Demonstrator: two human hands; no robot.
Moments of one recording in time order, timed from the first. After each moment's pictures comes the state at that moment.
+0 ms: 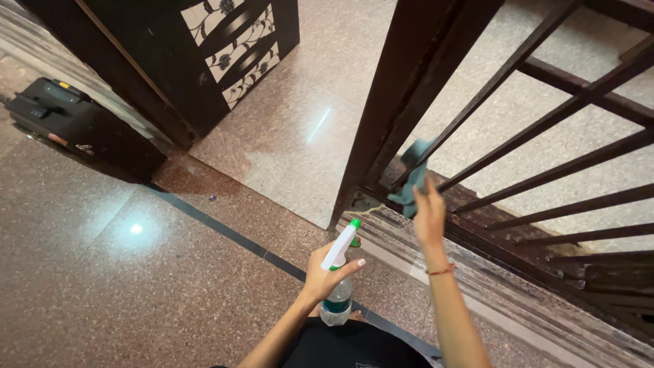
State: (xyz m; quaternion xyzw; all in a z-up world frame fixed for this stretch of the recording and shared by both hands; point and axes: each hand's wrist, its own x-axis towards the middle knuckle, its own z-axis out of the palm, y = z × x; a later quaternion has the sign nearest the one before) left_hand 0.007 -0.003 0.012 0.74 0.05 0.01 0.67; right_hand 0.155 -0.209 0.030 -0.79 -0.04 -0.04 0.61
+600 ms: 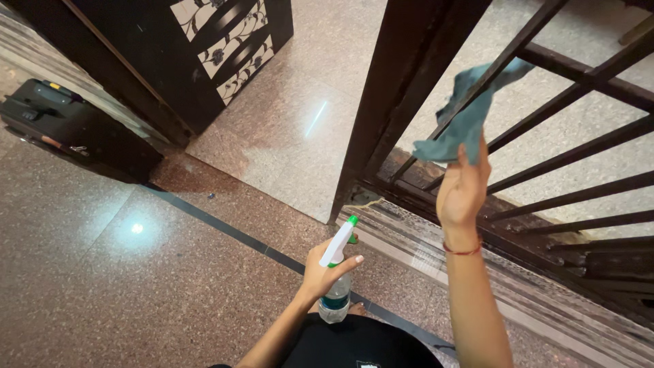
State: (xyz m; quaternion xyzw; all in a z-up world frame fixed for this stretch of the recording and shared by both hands) left_hand 0.005 0.001 0.007 0.74 0.07 -0.05 0.67; right_hand 0.168 -0.203 0.133 -0.56 -0.23 -0.15 0.78
